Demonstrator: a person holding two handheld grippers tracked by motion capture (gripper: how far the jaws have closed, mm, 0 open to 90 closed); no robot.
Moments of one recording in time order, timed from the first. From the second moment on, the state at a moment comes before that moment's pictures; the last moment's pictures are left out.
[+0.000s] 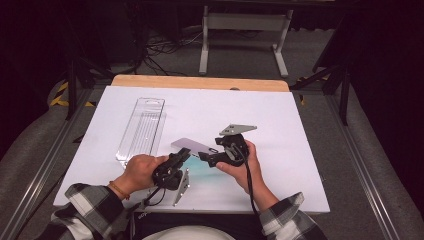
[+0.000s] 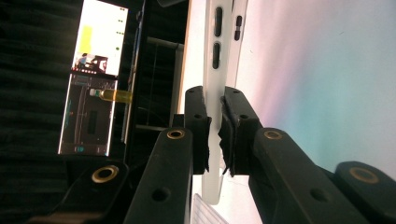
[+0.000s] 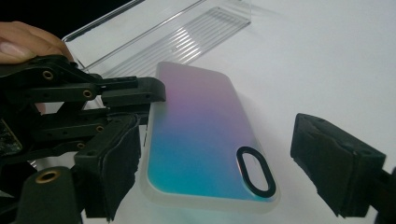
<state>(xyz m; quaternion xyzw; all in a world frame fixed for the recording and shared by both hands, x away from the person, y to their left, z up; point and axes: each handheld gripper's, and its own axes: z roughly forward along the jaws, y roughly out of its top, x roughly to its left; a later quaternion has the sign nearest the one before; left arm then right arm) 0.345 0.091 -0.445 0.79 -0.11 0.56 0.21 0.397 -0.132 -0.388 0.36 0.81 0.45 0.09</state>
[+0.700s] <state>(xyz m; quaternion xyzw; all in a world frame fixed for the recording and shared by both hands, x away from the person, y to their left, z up) 0.346 0.093 -0.437 0.80 -0.09 0.54 0.23 0.392 -0.142 -0.377 0.34 0.80 0.47 0.14</state>
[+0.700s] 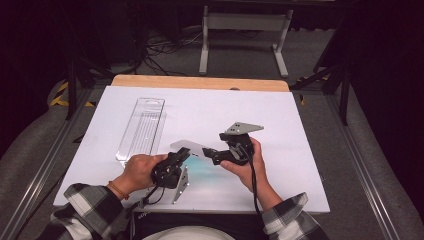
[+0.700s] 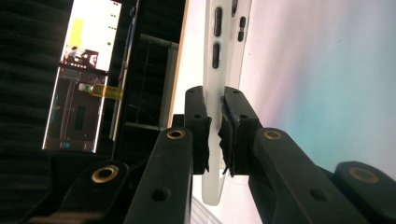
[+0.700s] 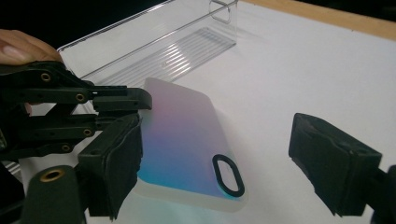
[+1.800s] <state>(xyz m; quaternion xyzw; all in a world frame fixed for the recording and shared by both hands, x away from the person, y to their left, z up) 0.353 0.108 -0.420 0.82 -0.04 0.49 0.29 0.368 -0.174 -0.377 0.26 0.81 0.46 0.25</state>
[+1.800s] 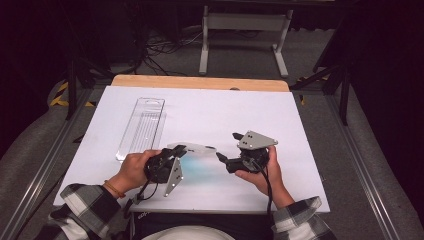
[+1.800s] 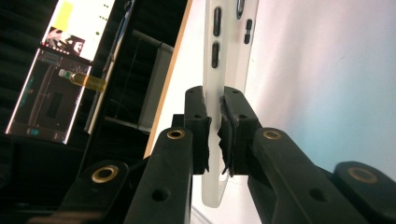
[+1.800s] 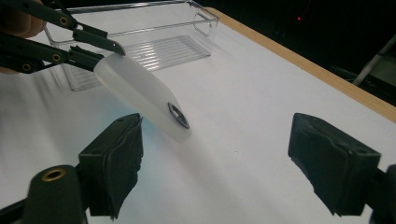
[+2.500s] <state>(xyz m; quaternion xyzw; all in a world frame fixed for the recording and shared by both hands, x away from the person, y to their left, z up) 0.362 0.121 -0.404 0.83 0.02 0.42 0.35 0.364 -0.189 -0.386 0.27 0.81 0.46 0.25</state>
